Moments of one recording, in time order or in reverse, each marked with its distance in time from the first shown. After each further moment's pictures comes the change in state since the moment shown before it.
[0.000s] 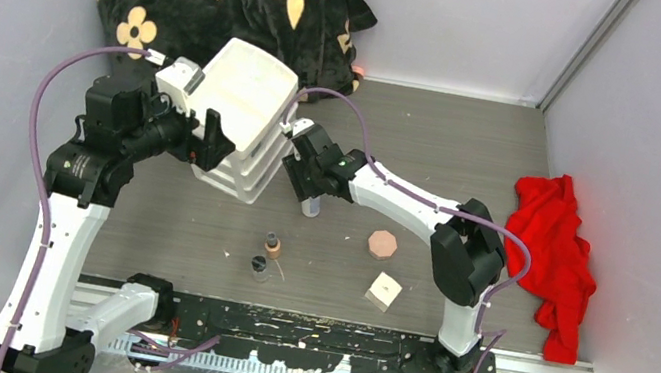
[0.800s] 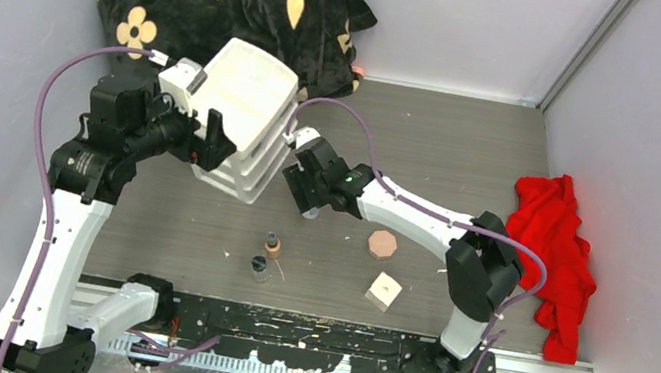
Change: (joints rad) left arm 0.000 0.011 -0.010 0.000 0.000 -0.005; right arm 0.036 -0.101 -0.141 0.064 0.066 -0.009
